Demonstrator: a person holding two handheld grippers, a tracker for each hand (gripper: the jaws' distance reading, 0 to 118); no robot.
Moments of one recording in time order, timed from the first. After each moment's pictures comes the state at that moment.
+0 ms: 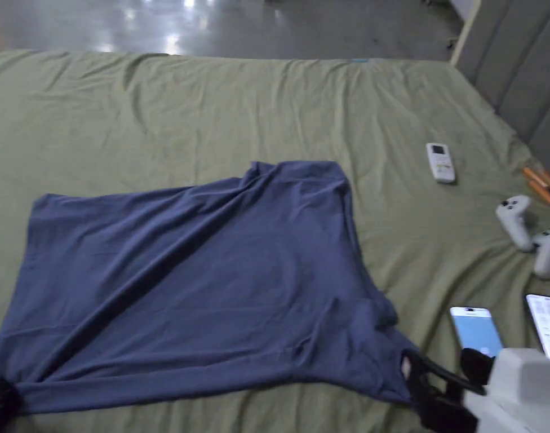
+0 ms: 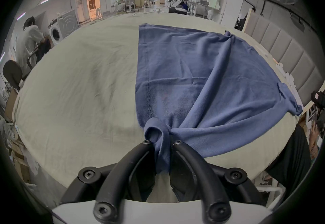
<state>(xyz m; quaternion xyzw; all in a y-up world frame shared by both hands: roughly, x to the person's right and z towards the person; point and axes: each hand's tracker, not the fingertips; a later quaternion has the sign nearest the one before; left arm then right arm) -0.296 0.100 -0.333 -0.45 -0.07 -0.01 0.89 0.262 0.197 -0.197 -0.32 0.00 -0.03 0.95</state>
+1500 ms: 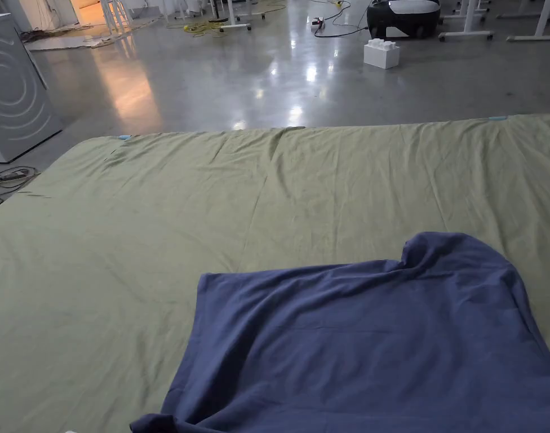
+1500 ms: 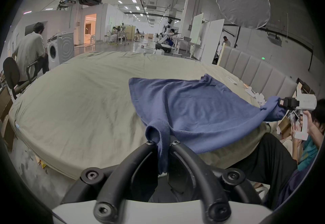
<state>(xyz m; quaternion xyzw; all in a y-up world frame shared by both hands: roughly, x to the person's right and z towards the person) -0.320 0.169 -0.229 -0.30 -0.14 0.03 0.95 0.271 0.227 -0.167 -0.27 0.03 -0.07 0.96</state>
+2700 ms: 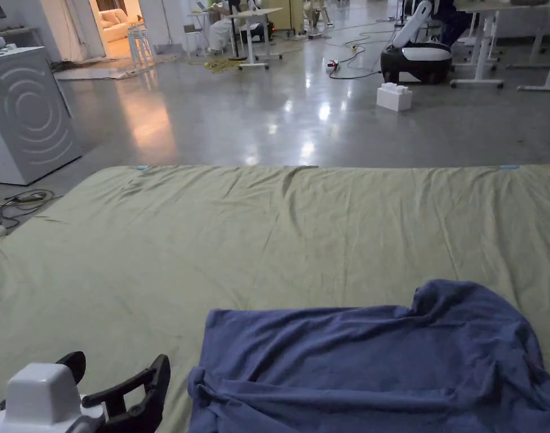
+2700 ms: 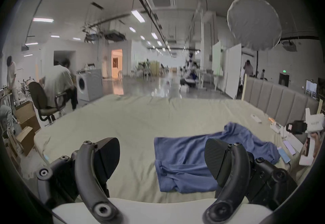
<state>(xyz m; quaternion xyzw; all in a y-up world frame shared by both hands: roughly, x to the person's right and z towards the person) -0.286 0.289 -0.231 -0.11 0.01 0.00 0.99 0.266 0.247 -0.233 -0.20 0.04 -0.09 0.98</state>
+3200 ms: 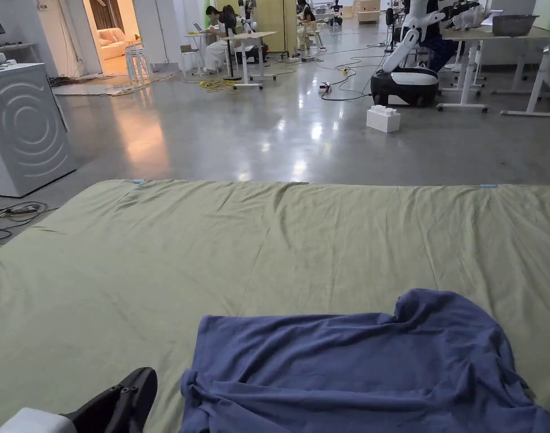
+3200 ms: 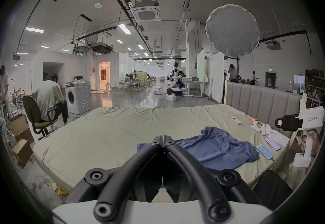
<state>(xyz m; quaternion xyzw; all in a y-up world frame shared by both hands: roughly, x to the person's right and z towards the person) -0.236 0.320 -0.166 -0.09 -0.06 -0.02 0.99 0.217 0.286 -0.157 -0.14 0.06 -0.05 0.99</state>
